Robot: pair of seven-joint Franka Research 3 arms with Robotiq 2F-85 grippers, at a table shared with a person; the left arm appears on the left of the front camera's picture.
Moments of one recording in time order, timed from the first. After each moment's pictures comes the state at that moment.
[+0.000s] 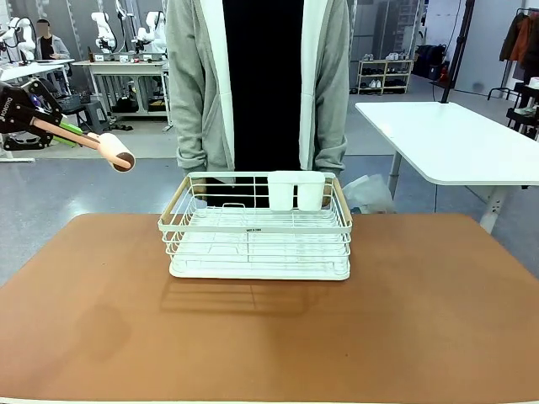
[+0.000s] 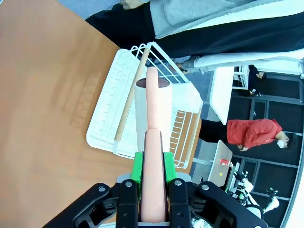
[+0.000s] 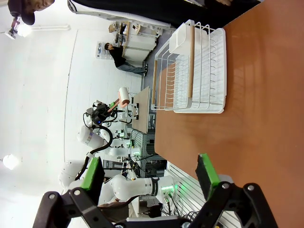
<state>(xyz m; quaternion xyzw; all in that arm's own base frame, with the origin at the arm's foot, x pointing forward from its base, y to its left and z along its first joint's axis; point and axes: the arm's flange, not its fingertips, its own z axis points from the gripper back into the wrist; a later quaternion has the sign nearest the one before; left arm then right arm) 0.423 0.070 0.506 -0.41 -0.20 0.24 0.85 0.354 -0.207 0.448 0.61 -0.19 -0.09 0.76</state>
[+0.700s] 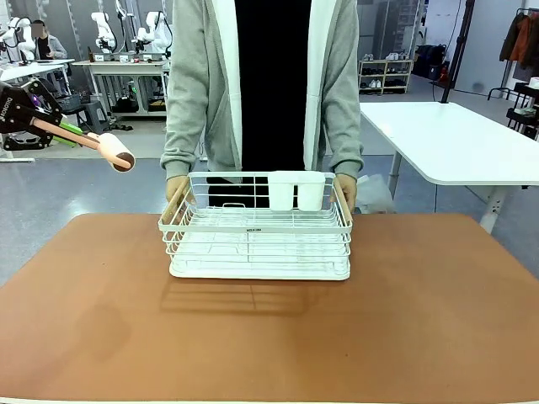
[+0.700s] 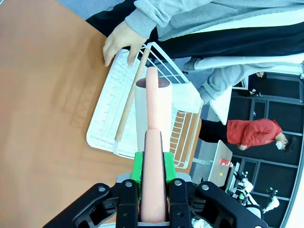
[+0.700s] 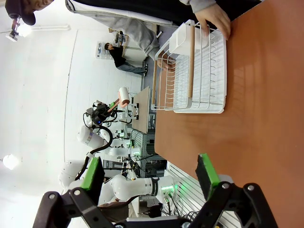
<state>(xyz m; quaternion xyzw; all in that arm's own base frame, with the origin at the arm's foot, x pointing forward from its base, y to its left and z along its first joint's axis) 0.423 0.070 0.506 -0.41 -0.20 0.24 0.85 0.354 -0.207 0.448 0.61 -0.19 -0.09 0.76</state>
